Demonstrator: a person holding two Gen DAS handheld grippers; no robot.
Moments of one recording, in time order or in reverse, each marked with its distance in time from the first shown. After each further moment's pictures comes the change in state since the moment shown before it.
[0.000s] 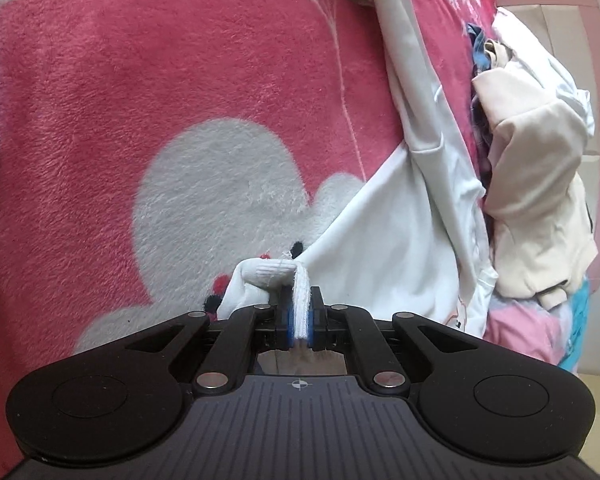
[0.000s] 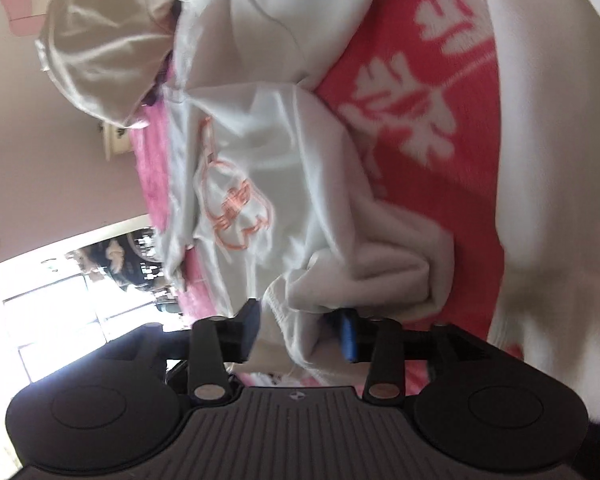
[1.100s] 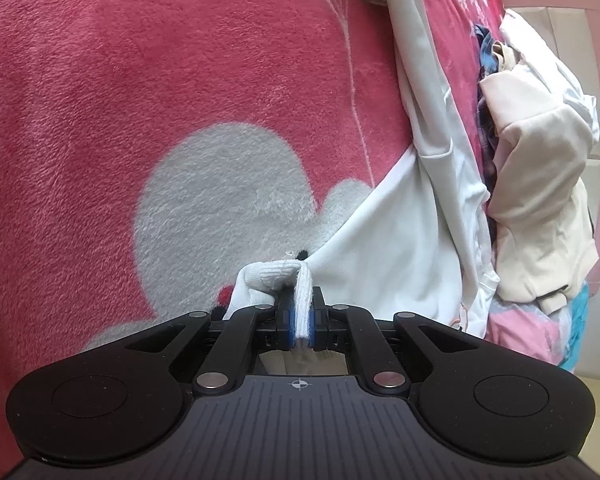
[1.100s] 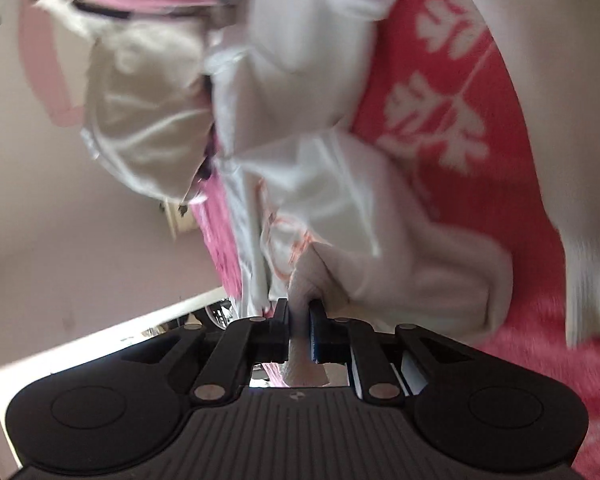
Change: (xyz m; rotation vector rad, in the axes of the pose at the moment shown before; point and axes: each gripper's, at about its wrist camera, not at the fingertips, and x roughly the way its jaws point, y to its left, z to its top) left arm 0.004 0.003 0.003 -0.013 0.011 0.002; right arm -0.013 -0.015 0.022 0.202 -0.169 0.233
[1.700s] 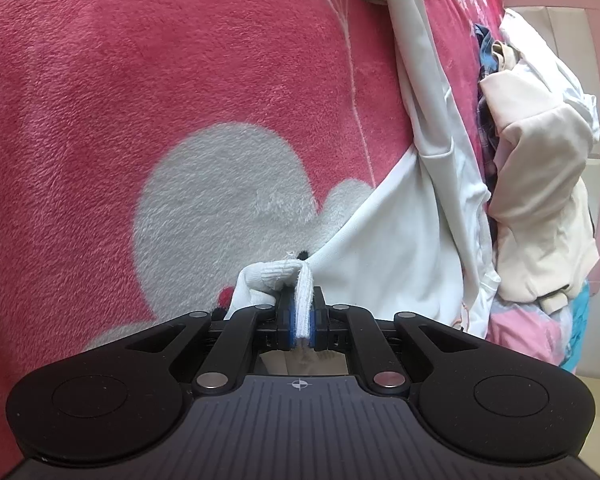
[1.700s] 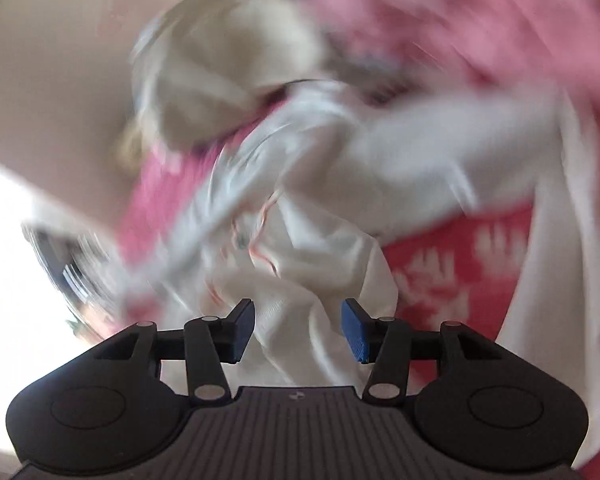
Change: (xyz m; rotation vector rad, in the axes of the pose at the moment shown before) left arm -0.001 -0.002 0.000 0.005 -0.001 0.008; right arm 0.036 0.101 -0.071 -1.016 -0.179 -0.472
